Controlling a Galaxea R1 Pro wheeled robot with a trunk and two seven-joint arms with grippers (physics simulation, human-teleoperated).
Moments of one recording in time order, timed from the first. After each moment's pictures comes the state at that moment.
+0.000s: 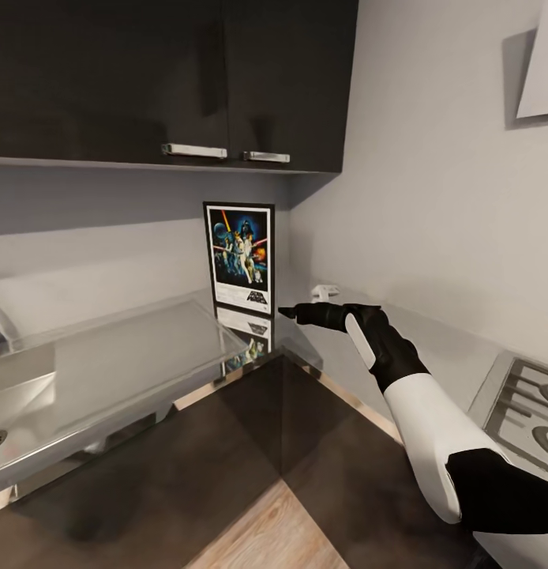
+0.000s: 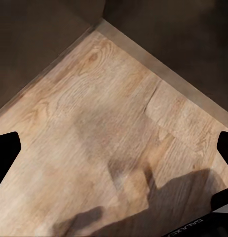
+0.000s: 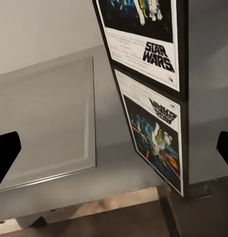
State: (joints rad) left arm 0.02 0.09 0.14 -0.61 -0.05 -0.22 -0.58; right arm -1.07 0.07 0.12 -0.78 -0.18 0.59 0.44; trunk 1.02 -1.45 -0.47
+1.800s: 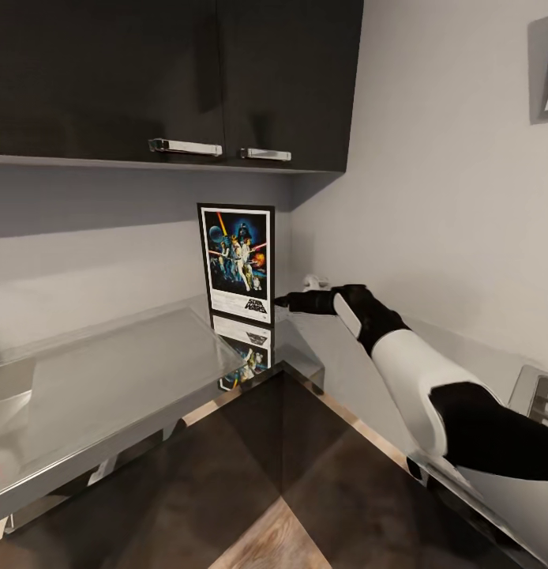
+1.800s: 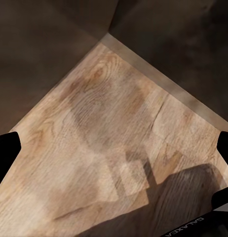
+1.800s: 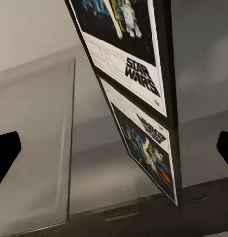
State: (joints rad) left arm 0.02 0.10 0.14 -0.60 -0.05 -0.22 -0.58; right arm -1.31 0.12 0.11 -0.39 -0.17 0.54 0.43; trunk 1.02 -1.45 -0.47
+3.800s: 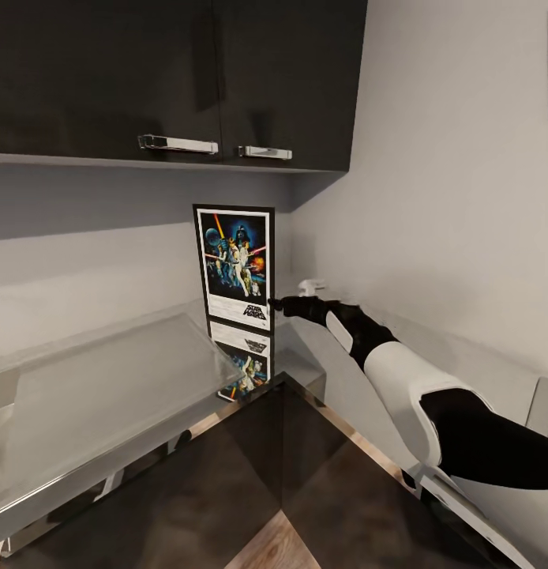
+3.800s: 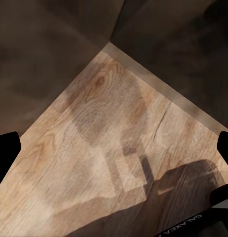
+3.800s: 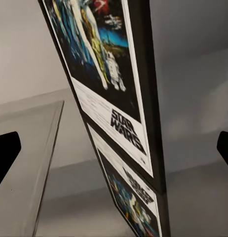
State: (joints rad) left arm 0.02 0.10 0.14 -0.60 -0.05 -0.22 -0.58; right arm -1.28 0.15 0.11 -0.29 -0.18 0.20 0.41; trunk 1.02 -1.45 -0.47
